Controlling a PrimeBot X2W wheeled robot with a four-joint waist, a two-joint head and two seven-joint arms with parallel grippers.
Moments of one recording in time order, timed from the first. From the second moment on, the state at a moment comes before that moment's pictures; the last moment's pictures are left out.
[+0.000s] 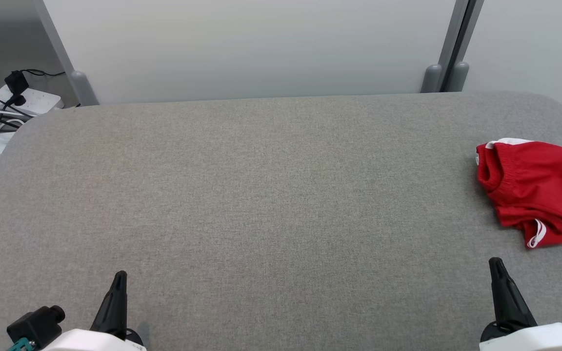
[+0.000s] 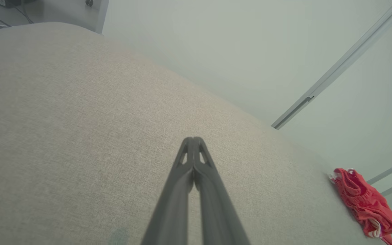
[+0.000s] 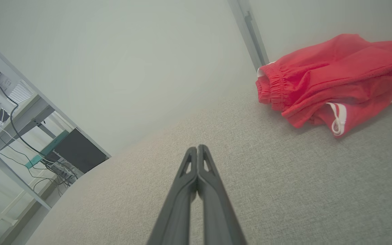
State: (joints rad) left arm 0.05 0.14 -0.05 0.22 -0.73 -0.04 -0.10; right arm 0.07 -0.07 0.01 0.14 0.63 0.13 -0.15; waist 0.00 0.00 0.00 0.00
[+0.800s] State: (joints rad) left arm 0.03 0.11 -0.01 0.24 -0.97 -0.07 -0.04; right arm 0.03 -0.07 -0.02 0.18 0.91 0.13 -0.09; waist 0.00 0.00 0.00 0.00
